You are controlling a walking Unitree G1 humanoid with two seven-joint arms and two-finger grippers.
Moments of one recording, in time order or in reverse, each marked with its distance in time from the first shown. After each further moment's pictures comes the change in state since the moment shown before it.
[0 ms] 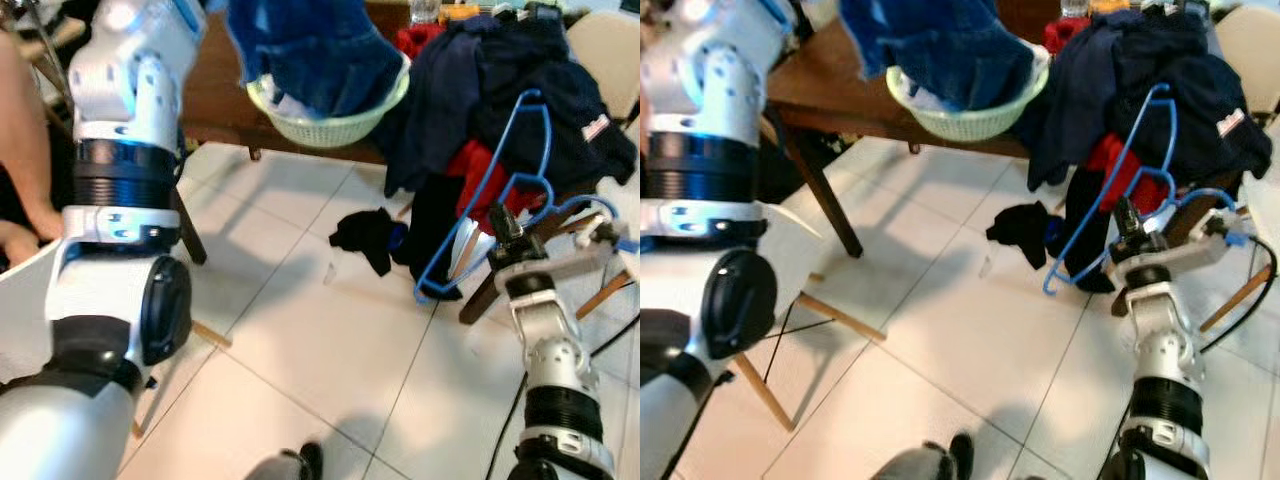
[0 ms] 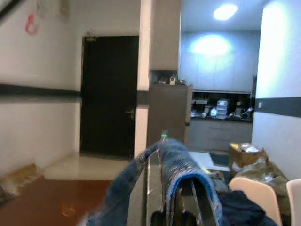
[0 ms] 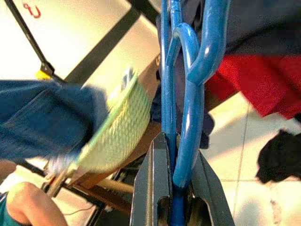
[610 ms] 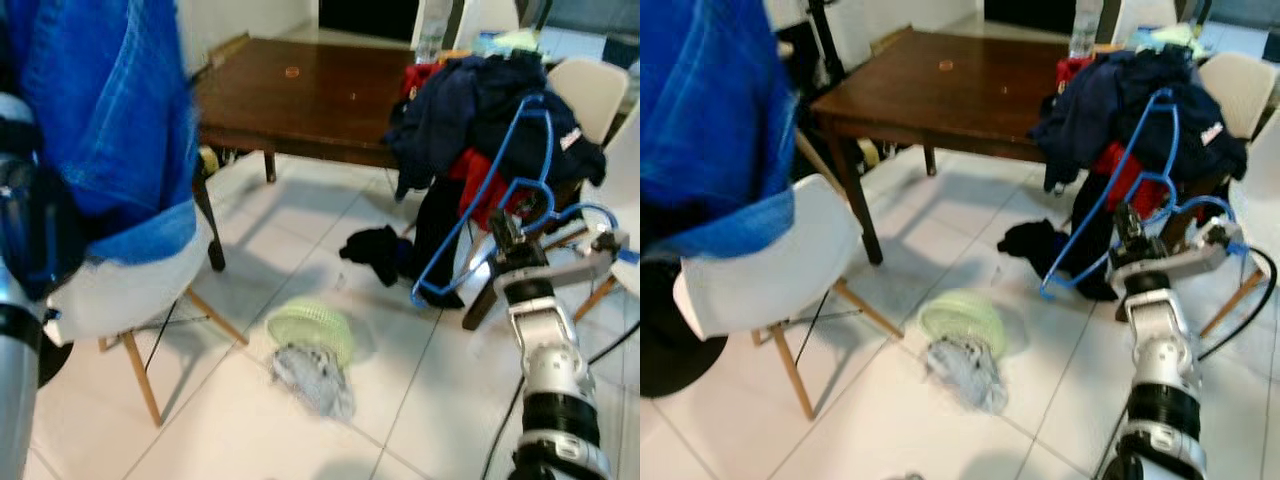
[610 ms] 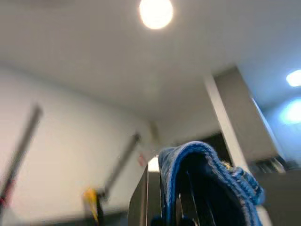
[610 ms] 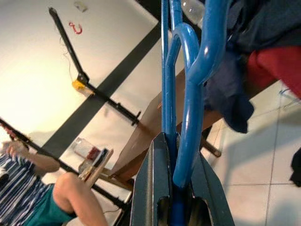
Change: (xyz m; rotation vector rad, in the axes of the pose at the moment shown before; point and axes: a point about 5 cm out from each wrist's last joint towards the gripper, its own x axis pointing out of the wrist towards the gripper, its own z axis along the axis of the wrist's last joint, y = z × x) left arm -0.001 0.037 0.057 0.333 -0.219 0.178; right arm -0.007 -0.005 -0.010 0.040 0.011 0.003
